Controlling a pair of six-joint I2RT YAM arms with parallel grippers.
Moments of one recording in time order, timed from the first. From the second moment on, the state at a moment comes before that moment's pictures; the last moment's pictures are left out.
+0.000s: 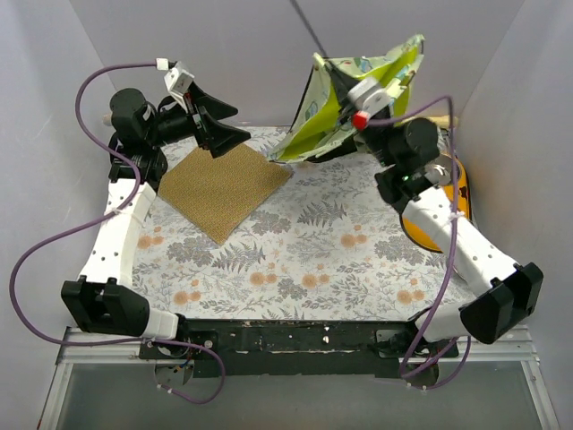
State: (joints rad) left arm -0.10 1.40 1.51 0.03 1.09 -0.31; right arm 0.54 1.39 1.49 0.51 -0.21 -0.42
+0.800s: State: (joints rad) left arm -0.28 1.34 1.50 0.81 0.91 -0.85; right arm 0.92 1.13 0.96 0.63 0.34 -0.65
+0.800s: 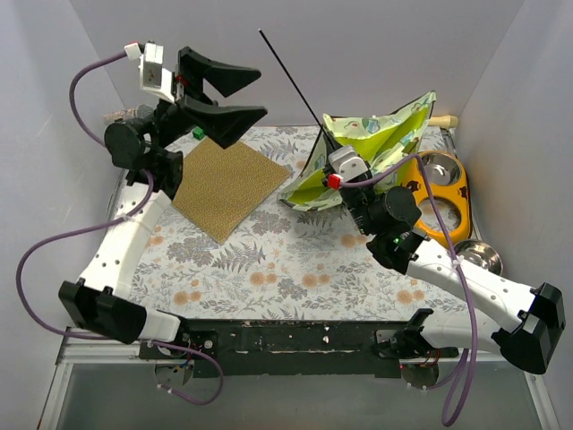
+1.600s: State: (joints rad) left arm -0.46 1.53 1.74 0.92 0.72 -1.00; right arm 1.02 1.12 0.97 0.59 0.44 -0.62
